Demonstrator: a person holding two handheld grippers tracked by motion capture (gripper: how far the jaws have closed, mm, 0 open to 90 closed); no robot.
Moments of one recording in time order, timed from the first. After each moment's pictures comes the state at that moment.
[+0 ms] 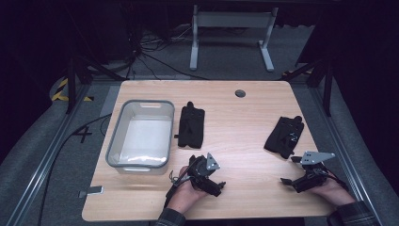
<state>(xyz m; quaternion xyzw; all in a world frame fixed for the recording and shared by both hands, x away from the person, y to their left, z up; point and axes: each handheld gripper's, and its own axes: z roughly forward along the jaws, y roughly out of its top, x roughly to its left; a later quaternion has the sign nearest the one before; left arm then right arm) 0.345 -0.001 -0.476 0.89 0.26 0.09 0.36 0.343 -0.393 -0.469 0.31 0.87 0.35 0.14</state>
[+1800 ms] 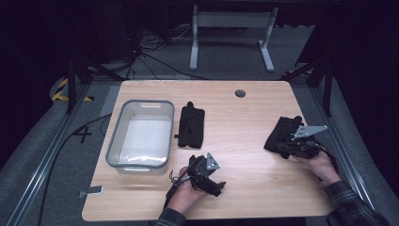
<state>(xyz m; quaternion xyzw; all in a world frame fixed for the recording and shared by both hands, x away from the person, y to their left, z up) 0.346 -0.001 -0.476 0.89 0.26 0.10 0.36 0.419 -0.387 -0.444 0.31 0.87 0.37 0.13</state>
